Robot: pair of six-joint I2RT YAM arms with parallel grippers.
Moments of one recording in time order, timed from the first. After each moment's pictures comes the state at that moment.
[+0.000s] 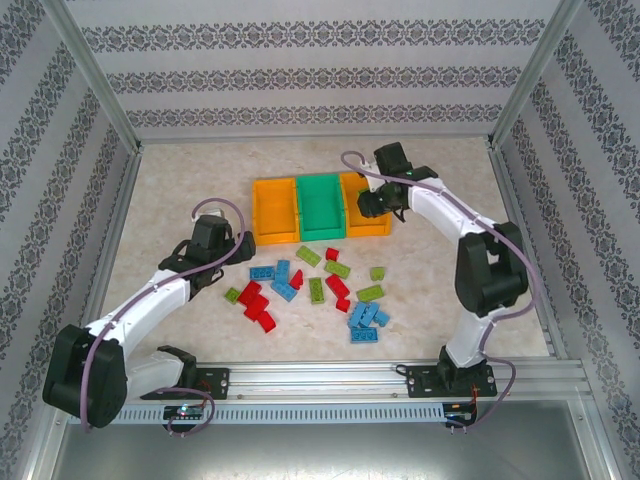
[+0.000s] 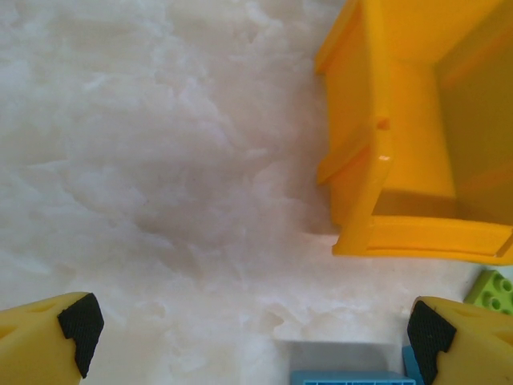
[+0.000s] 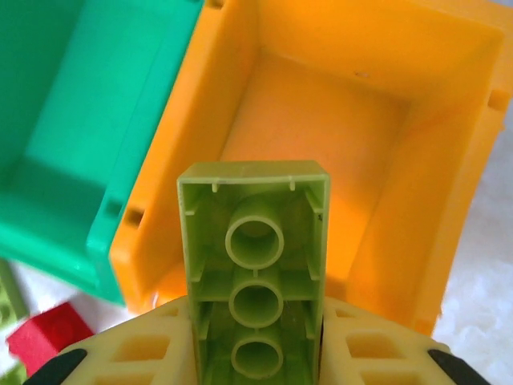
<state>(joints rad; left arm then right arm) -0.31 1.17 0.64 -0.29 -0.19 -0.49 0.32 1.85 1.46 -0.69 -0.12 -0.04</state>
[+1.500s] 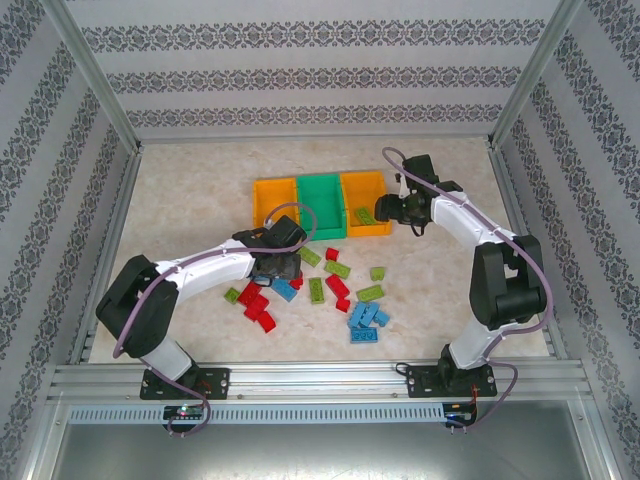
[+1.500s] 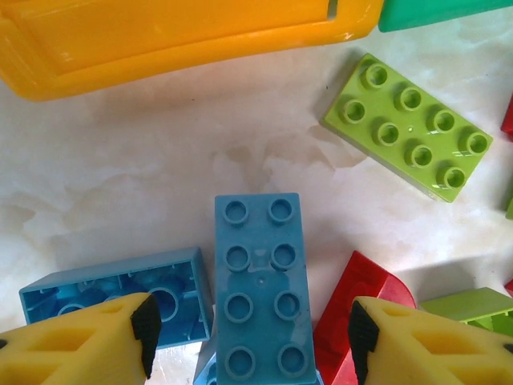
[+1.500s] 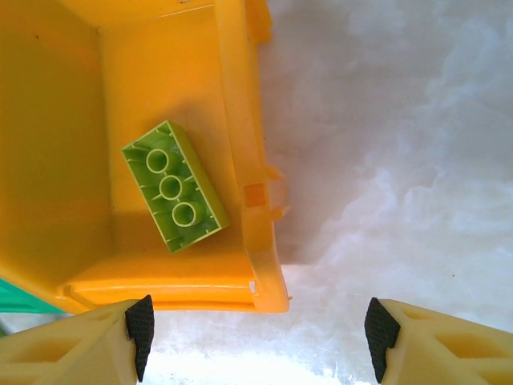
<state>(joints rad) -0.68 1.61 1.00 -0.61 -0.18 -0.61 0.19 1.69 1.22 -0.60 -0.13 0.29</state>
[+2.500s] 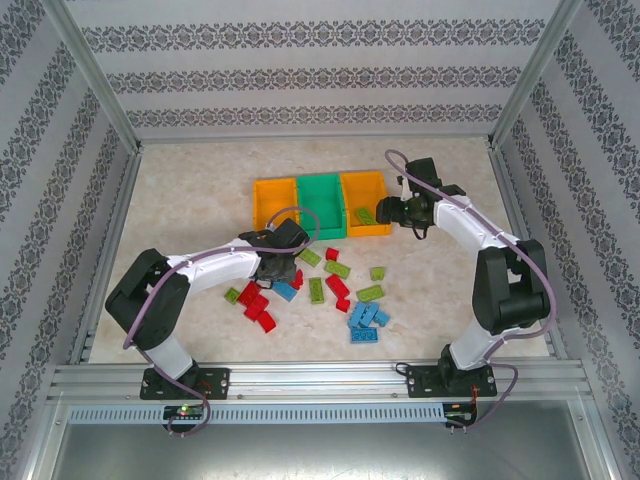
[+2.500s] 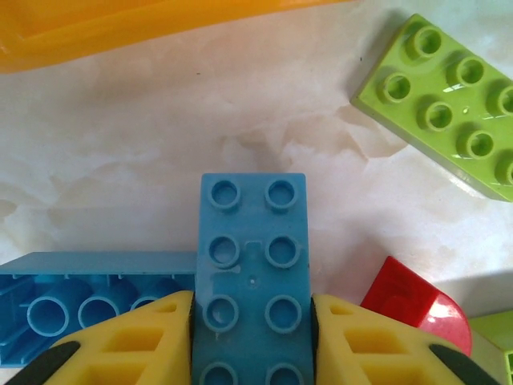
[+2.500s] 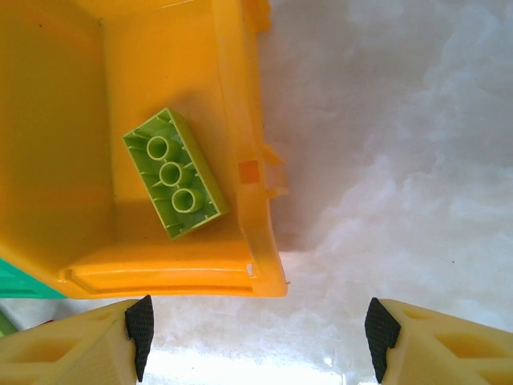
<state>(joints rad) -0.68 1.66 1.00 -0.61 -0.19 -0.62 0.18 1.66 1.18 -0.59 -0.15 0.29</state>
